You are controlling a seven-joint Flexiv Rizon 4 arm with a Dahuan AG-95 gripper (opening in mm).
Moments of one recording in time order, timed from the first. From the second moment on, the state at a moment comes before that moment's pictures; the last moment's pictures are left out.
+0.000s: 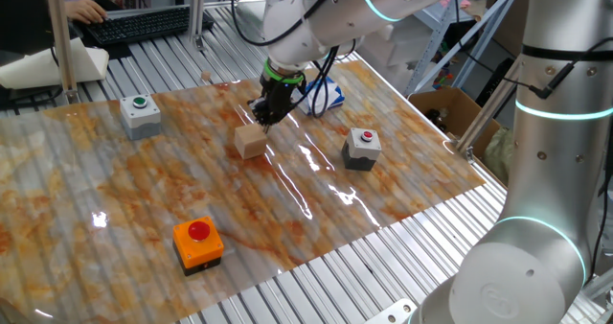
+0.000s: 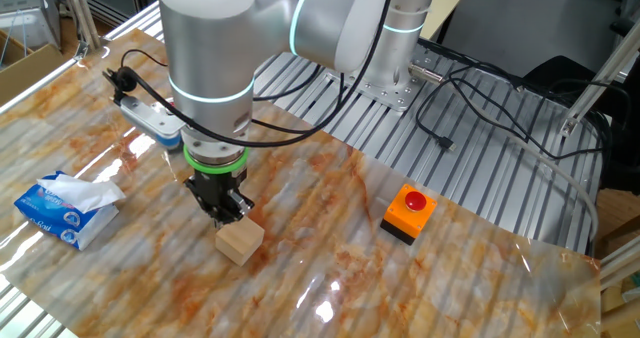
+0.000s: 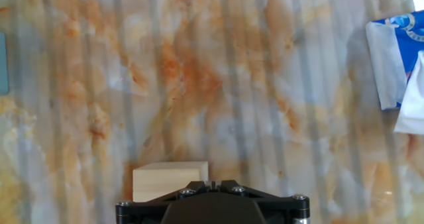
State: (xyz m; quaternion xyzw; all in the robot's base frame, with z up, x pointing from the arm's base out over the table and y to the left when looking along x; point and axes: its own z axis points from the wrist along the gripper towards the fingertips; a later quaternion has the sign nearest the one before) arm 0.621 -0.051 0.048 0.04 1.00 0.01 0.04
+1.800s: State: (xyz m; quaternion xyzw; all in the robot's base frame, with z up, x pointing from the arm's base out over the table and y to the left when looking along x) arm 0.623 -0.069 0.040 -0.07 1.00 0.00 0.05
